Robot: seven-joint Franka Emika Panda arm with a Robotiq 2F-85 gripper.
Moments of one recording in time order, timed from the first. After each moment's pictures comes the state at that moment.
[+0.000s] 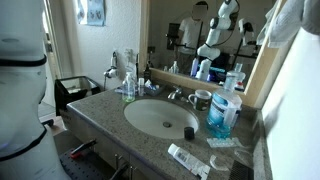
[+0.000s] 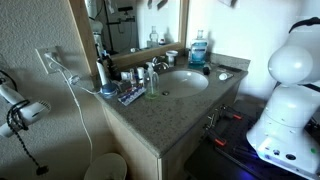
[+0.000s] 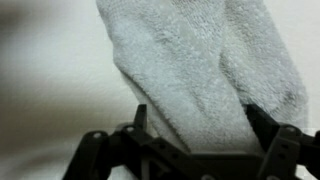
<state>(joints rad) -0.53 0.21 -0.20 -0.71 -0.45 1.58 0.80</state>
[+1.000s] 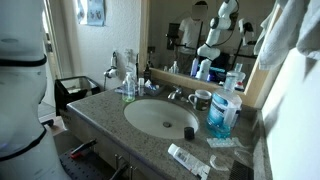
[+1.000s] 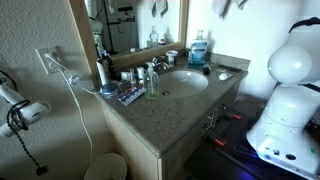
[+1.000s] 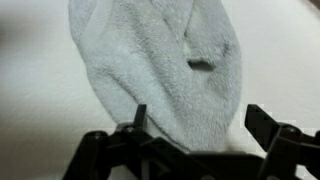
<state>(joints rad) -0.54 0.21 -0.20 -0.68 -0.31 1.58 0.78</state>
